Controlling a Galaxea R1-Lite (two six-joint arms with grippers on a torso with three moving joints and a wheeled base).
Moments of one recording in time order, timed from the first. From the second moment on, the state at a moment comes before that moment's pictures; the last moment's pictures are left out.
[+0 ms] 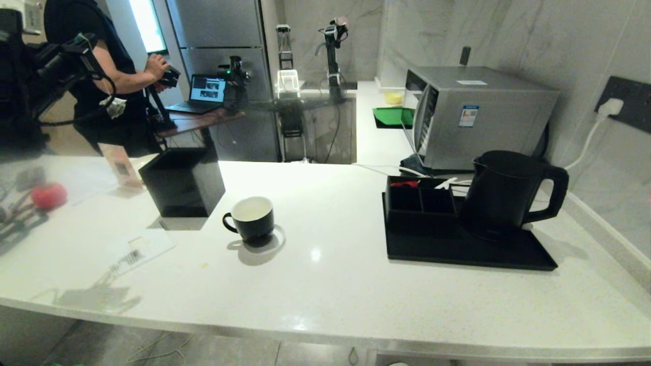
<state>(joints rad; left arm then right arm) 0.36 2.15 -1.80 -0.83 -0.34 -0.05 0.00 0.00 0.00 0.01 0.06 -0.10</state>
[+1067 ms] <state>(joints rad) 0.32 2.47 -1.99 -0.80 -0.34 -0.05 0.00 0.00 0.00 0.01 0.06 -0.10</state>
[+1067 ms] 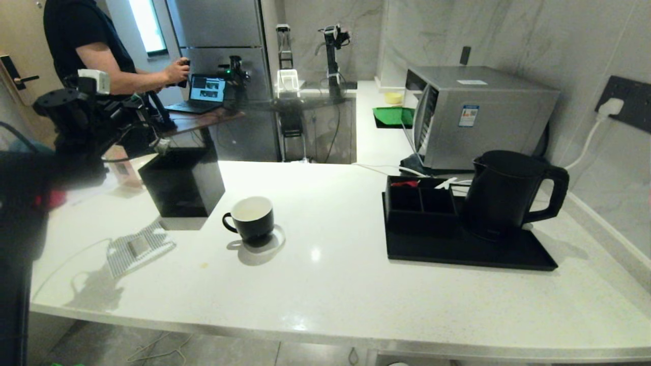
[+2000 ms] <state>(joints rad) 0.28 2.49 -1.96 -0.83 -0.33 -0.04 0.00 0.00 0.00 0.01 0.06 -0.10</state>
